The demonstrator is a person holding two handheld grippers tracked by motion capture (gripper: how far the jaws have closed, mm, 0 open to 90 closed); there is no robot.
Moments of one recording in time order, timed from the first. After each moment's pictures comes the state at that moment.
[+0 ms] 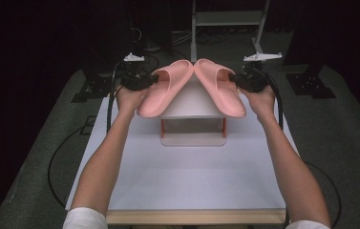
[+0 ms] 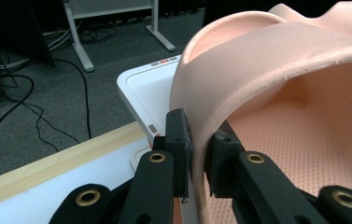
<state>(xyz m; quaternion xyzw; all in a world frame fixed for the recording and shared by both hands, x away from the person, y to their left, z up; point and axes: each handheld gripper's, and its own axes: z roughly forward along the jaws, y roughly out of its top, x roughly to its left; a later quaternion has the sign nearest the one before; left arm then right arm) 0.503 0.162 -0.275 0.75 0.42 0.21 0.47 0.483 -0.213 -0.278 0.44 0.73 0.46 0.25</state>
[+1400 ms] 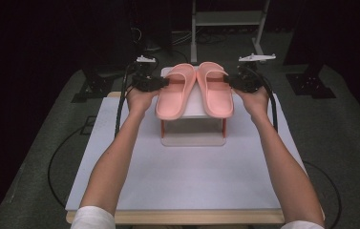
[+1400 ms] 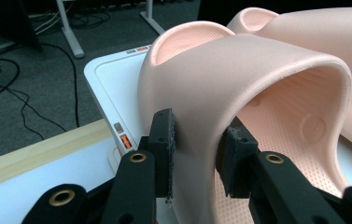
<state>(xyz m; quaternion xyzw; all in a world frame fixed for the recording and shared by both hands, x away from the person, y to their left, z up) 0.510 0.136 -0.287 0.76 0.43 0.18 0.46 0.489 -0.200 -0.285 0.46 0.72 0.46 0.24</state>
